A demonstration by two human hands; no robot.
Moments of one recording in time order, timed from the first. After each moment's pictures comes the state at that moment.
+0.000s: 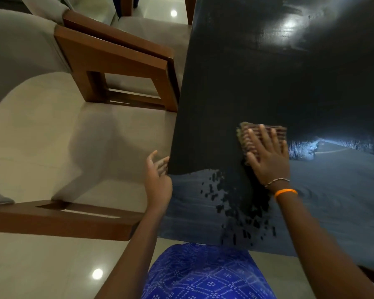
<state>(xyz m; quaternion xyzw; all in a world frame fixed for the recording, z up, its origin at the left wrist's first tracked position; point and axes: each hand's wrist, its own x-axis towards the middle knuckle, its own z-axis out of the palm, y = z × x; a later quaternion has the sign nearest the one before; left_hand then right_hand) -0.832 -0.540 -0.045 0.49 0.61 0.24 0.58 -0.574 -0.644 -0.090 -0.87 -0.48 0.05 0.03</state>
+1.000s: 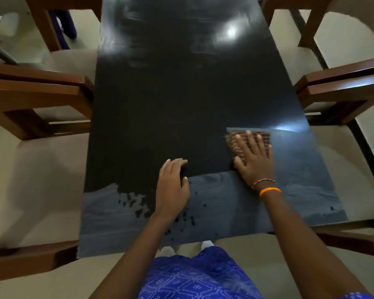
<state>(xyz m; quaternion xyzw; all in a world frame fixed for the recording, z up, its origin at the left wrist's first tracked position) -0.668 -0.673 -0.040 0.84 0.37 0.12 0.37 -0.452 -0.804 -0.092 -0.92 -0.38 0.04 0.06</state>
